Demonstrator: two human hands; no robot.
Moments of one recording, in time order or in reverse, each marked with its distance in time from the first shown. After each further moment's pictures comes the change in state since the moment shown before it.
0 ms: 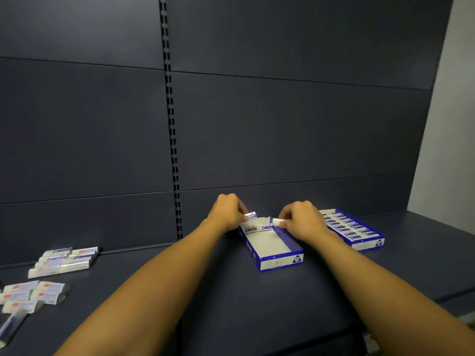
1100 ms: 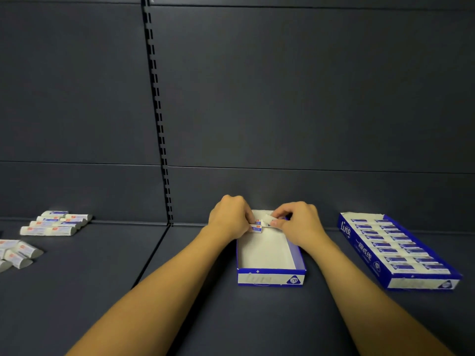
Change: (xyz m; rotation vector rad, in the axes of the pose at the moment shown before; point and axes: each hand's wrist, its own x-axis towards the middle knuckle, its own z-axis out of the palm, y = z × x) left_hand 0.037 -0.013 0.081 0.191 0.096 -0.238; right_hand 0.083 0.043 0.083 0.489 -0.067 -0.175
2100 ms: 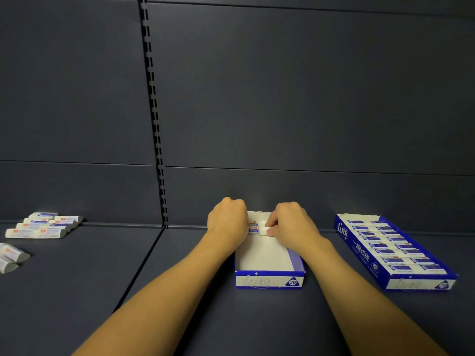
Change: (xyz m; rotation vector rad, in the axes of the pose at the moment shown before) left_hand -0.007 0.008 0.009 0.222 0.142 -0.004; right_hand -0.002 -0.018 0.000 -0.398 -0.119 -0.077
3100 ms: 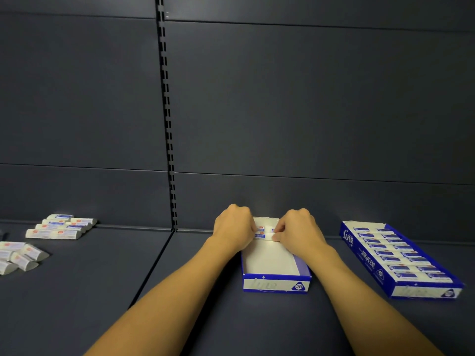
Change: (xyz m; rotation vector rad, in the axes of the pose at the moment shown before) left_hand 0.007 -0.014 0.011 -0.106 -0.041 0.057; right_hand -0.001 -0.002 0.002 0.019 0.012 0.089
